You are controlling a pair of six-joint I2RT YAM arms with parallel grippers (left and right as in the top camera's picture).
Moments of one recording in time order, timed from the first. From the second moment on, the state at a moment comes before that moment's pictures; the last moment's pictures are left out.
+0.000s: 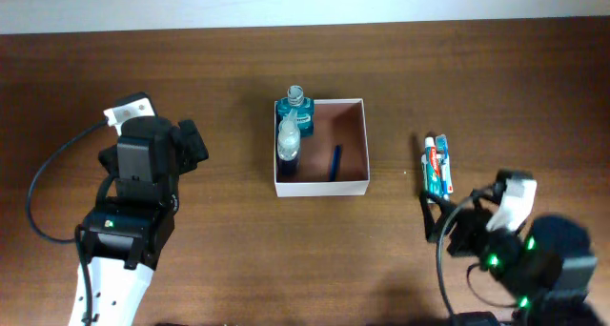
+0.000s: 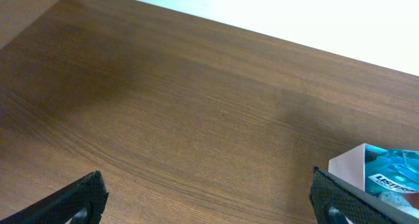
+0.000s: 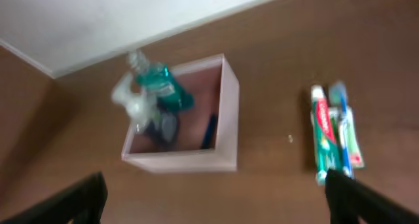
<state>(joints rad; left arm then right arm) -0.16 1.08 1.06 -0.63 -0.40 -0.34 0.04 0.57 0.89 -0.85 -0.27 0.33</state>
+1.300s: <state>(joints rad) -0.16 1.08 1.06 -0.63 -0.40 -0.34 0.04 1.49 1.05 -0.82 0.05 0.14</state>
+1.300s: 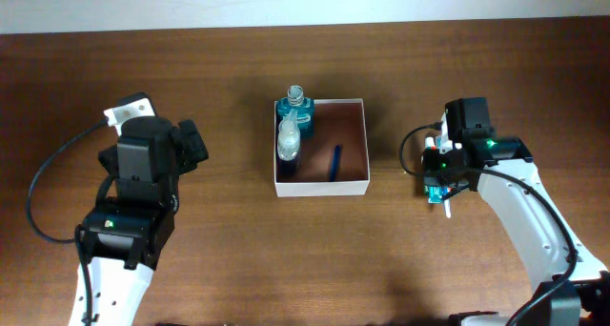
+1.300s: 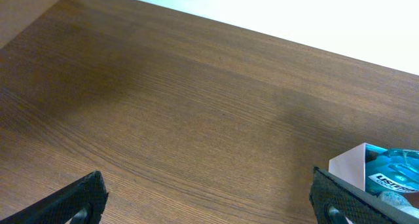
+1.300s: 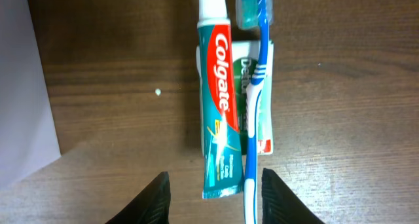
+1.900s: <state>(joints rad) -0.16 1.08 1.06 -0.63 -0.40 -0.34 0.04 1.51 1.05 -0.76 0.12 0.13</state>
